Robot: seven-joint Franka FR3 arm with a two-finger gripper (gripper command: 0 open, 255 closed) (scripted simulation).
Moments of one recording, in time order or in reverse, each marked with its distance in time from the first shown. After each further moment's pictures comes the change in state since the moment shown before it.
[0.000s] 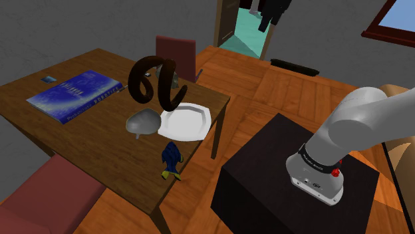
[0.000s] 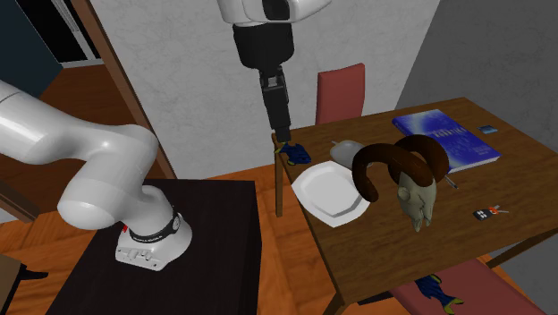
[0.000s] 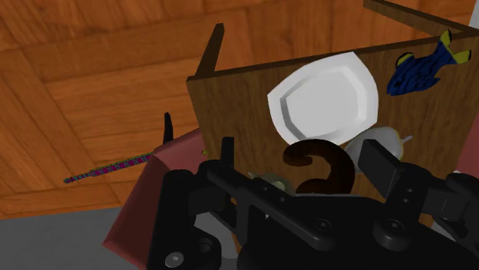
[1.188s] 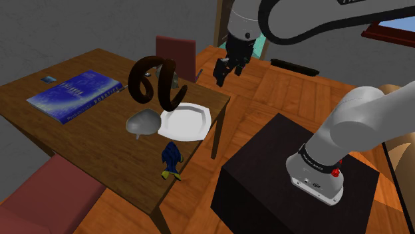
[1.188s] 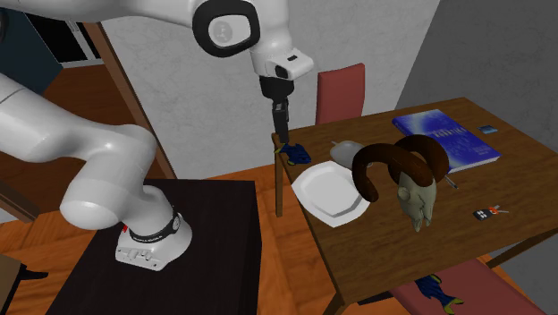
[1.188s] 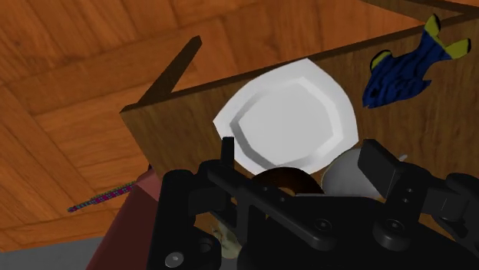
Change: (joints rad) arm 0.054 0.111 0.354 -0.246 0.119 0.334 0.429
